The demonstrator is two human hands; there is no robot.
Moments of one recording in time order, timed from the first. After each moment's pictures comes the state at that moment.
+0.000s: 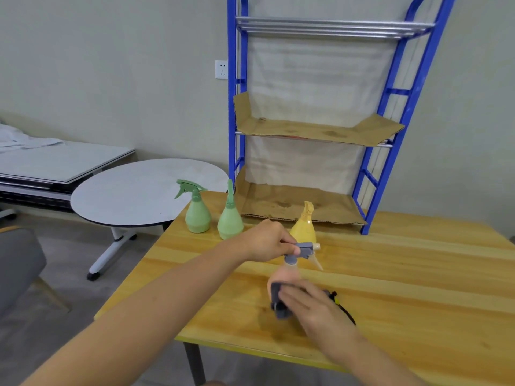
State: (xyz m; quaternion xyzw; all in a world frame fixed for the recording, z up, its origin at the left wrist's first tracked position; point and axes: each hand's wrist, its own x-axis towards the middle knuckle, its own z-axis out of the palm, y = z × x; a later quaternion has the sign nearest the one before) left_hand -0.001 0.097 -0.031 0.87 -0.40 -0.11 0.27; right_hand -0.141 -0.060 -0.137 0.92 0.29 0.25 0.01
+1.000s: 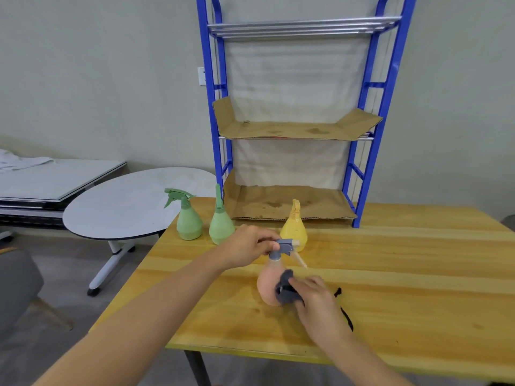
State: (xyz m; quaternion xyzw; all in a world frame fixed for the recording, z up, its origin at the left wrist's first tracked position) left_hand 0.008 0.107 -0.053 0.86 -0.41 -0.06 0.31; right_hand -0.140 -0.060 -0.147 0.94 0.06 0.25 -0.21
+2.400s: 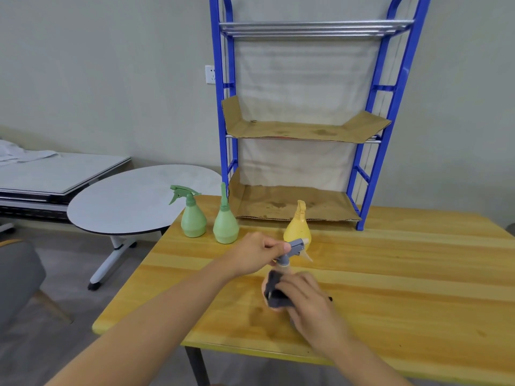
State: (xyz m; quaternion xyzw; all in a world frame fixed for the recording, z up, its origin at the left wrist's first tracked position) left_hand -0.006 0.103 -0.070 0.81 -0.32 -0.13 0.47; right_hand -0.143 -0.047 -0.134 0.91 0.21 0.29 -0.20
